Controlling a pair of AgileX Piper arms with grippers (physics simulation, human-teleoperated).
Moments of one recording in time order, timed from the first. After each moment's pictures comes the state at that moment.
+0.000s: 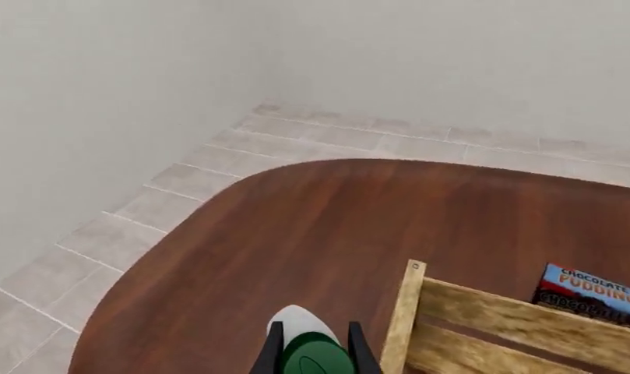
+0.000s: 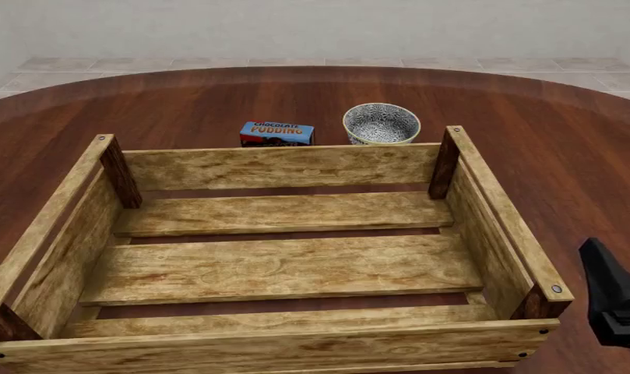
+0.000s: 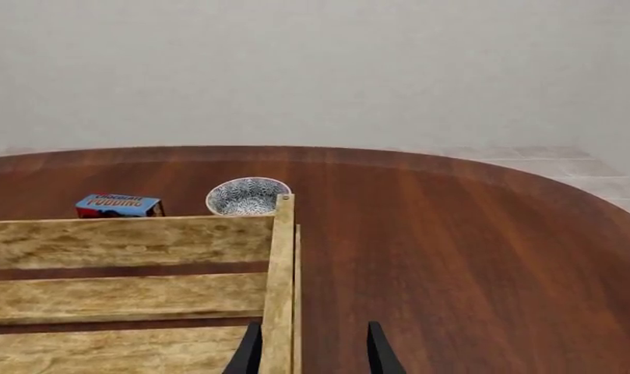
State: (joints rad) left arm 0.45 0.40 -0.79 0.55 0.07; right arm 0.00 0.06 0.00 -0.02 0.01
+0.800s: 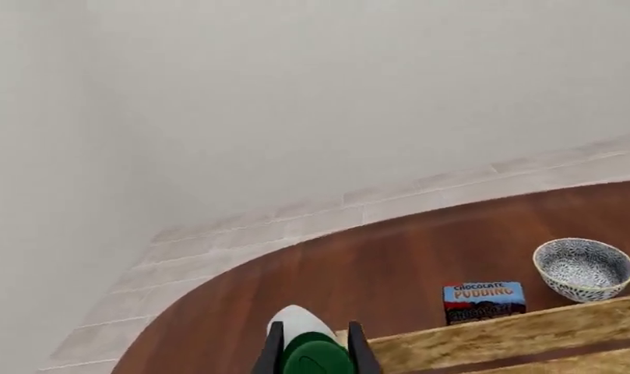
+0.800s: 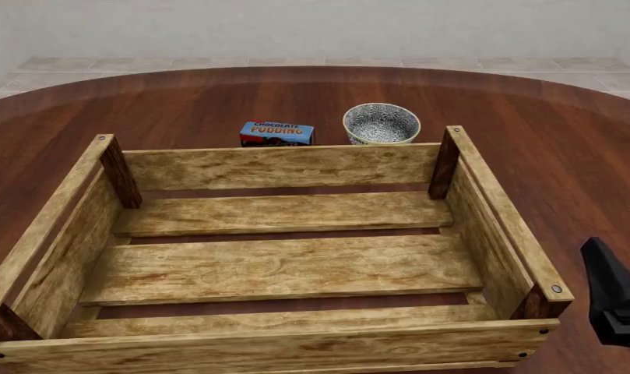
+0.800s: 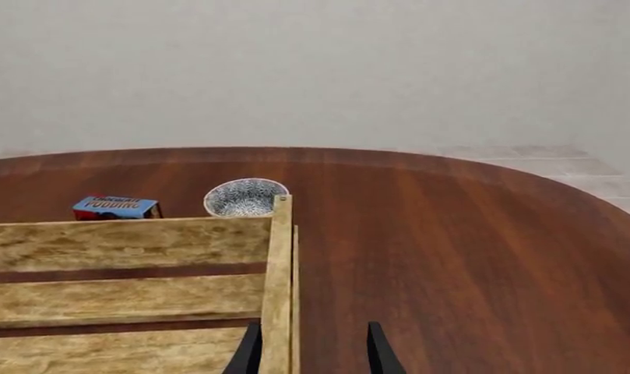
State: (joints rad) left arm 0.04 0.46 -0.93 0.45 0.26; right arm 0.00 0.06 0.00 -0.02 0.01
